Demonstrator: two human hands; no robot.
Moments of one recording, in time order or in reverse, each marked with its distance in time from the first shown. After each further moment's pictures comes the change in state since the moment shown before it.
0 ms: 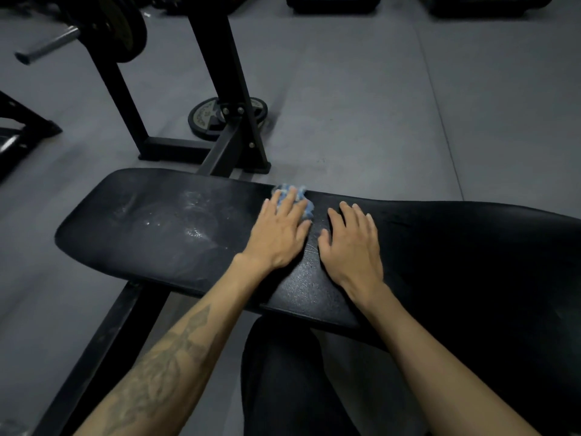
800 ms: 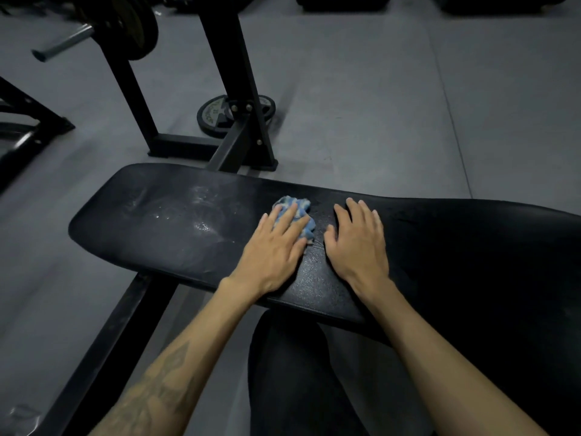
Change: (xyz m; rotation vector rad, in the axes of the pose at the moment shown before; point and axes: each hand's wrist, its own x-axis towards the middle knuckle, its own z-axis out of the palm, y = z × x) left_hand -0.053 -0.003 -0.003 0.006 -0.010 0.029; right_hand 0.000 0.002 -0.002 0.003 -0.034 -0.011
